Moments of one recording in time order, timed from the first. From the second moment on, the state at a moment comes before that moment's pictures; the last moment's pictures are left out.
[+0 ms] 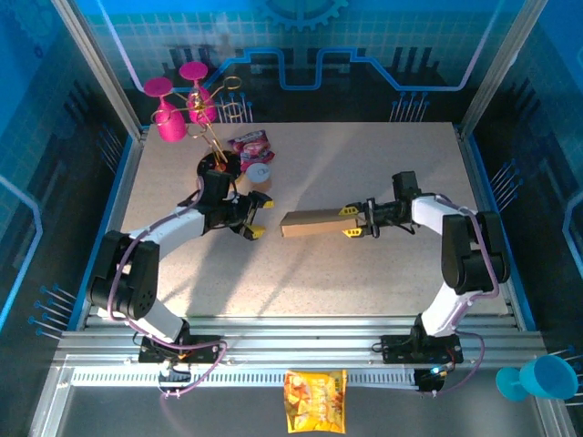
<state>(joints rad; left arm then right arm) -0.24 1.58 0.88 -0.16 0.65 -1.45 0.07 1.73 0.95 -0.44 -1.20 1.31</state>
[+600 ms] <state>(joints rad) -0.42 1.68 0.68 0.40 0.65 -2.09 0.07 1.69 0.87 -0.42 -1.24 1.42</state>
